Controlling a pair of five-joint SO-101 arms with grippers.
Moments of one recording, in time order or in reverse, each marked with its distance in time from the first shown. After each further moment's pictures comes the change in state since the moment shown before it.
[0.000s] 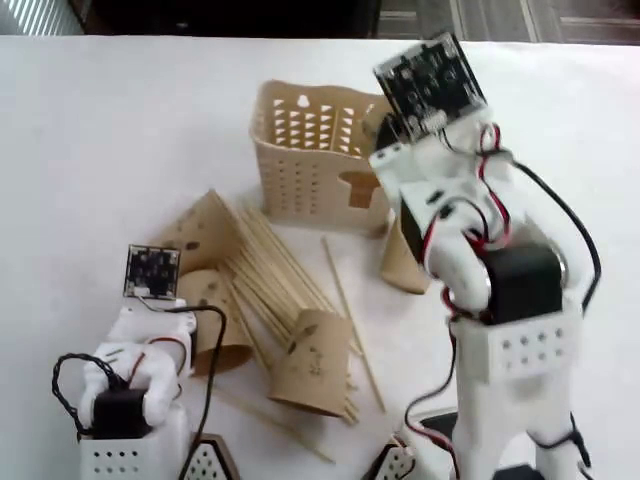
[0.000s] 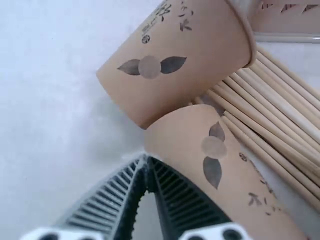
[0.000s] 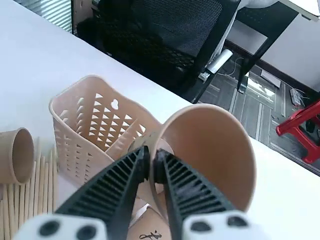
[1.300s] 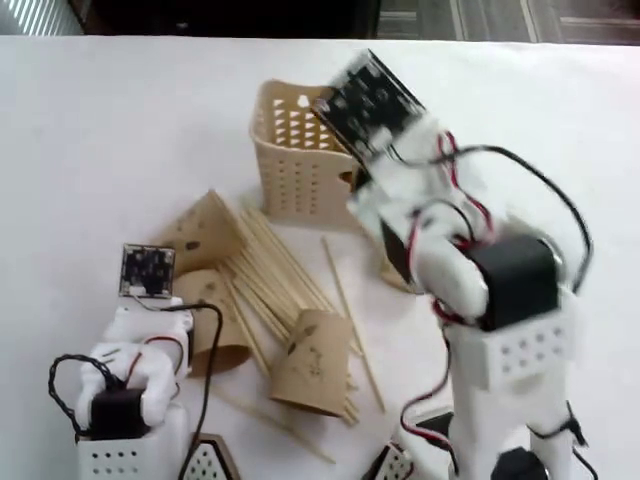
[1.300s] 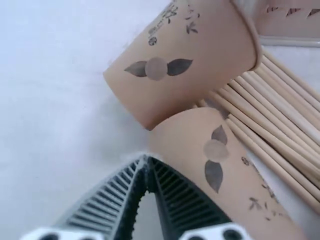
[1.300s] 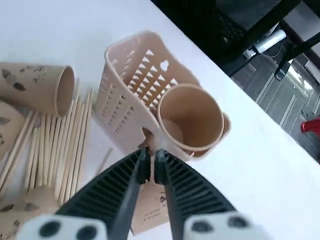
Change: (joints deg) left arm -1.8 0.4 -1.7 0.0 0.0; right arm -5.6 2.7 -10.5 22.6 8.4
